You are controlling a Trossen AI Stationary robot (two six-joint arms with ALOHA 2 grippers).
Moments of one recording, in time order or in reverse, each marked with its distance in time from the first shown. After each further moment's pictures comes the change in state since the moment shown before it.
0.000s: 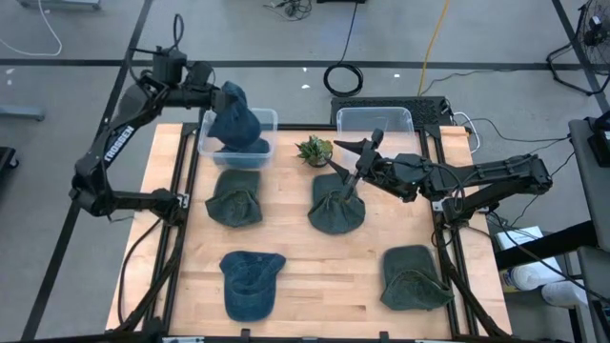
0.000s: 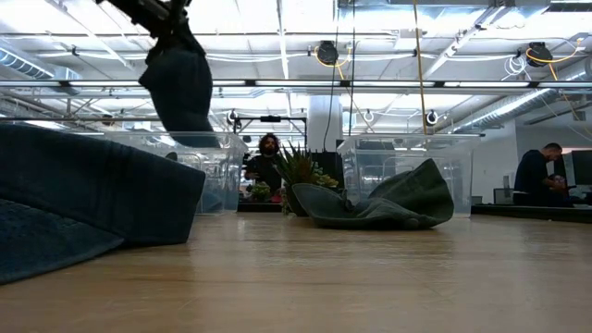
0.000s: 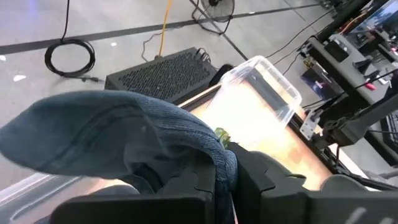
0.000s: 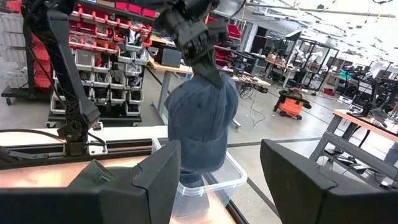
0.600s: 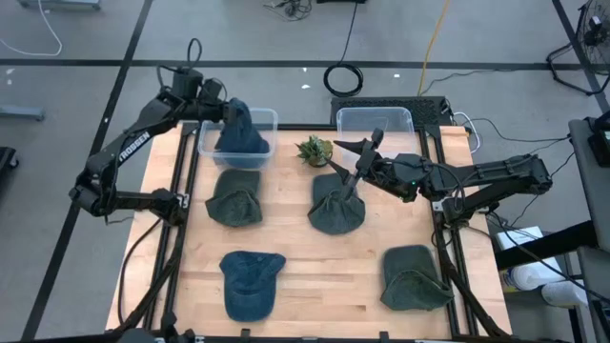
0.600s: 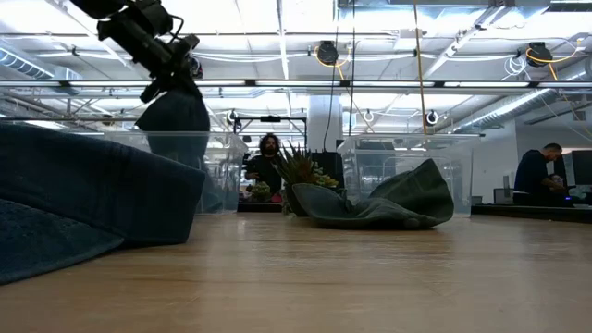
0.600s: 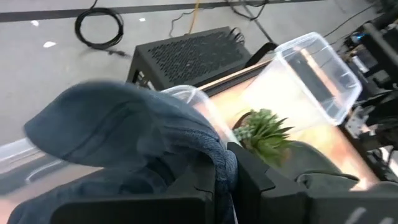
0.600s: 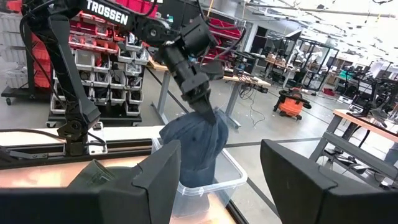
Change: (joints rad) left arm 0.000 0.000 -0.280 0.189 -0.097 -0.030; right arm 0.000 0.000 0.000 -0.001 0.000 0.000
